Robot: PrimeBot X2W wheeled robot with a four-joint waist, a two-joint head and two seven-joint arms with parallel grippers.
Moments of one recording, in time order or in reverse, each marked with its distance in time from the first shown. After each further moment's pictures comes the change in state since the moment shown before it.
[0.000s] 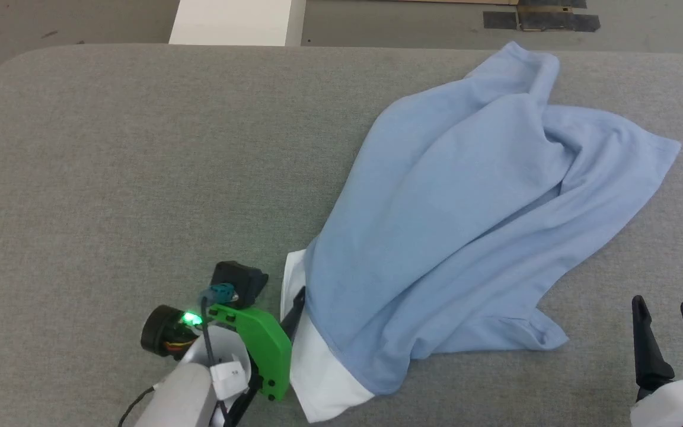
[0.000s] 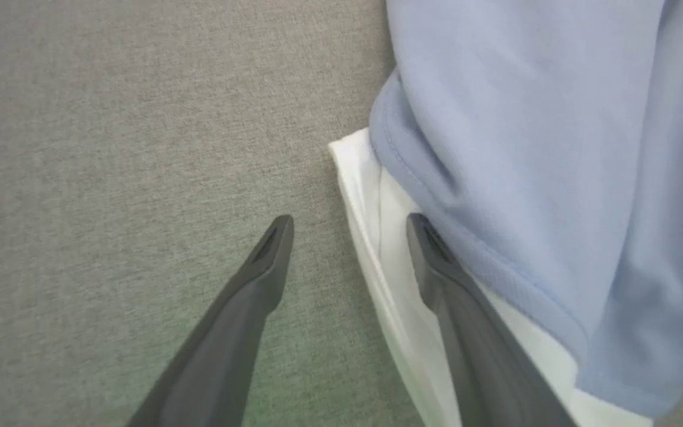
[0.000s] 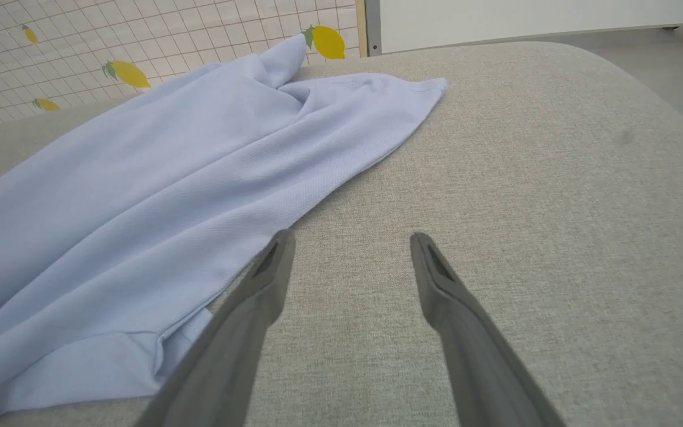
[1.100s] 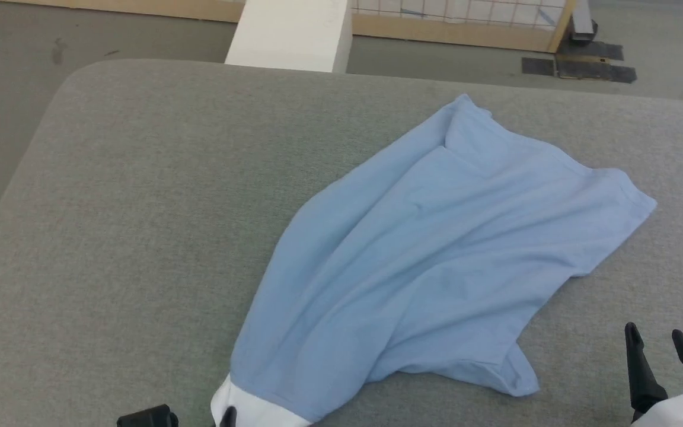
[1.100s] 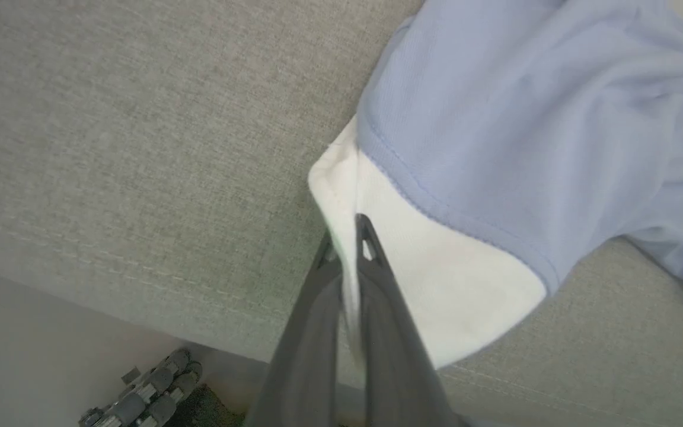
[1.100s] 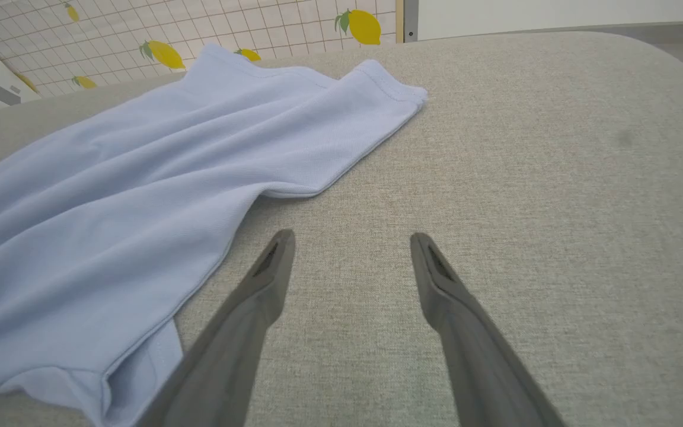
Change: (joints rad) left arm 0.558 -0.061 0.173 -0.385 -0.230 0.266 0.002; right arm 0.036 0.000 -0.002 0.046 0.001 0.000 0.022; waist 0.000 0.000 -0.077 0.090
